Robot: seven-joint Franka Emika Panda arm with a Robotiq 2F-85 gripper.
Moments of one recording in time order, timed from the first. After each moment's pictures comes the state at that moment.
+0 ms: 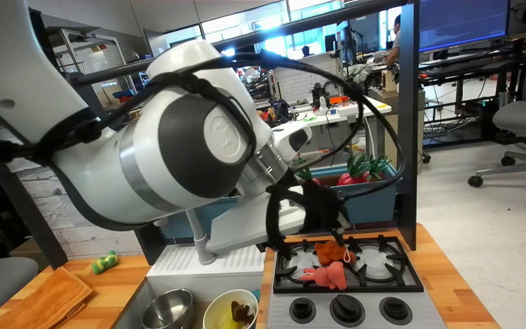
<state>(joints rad) -0.13 0.73 -0.36 -2.10 -0.21 3.08 -0.16</state>
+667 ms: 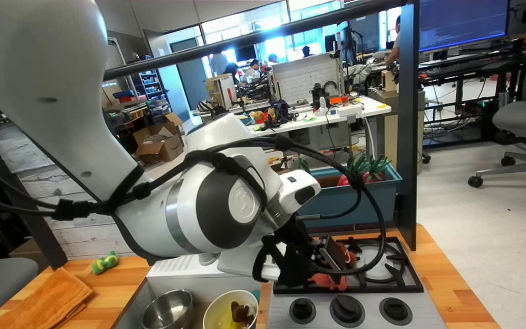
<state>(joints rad) -0.10 0.99 -0.34 -1.88 -0.04 3.05 0.13</state>
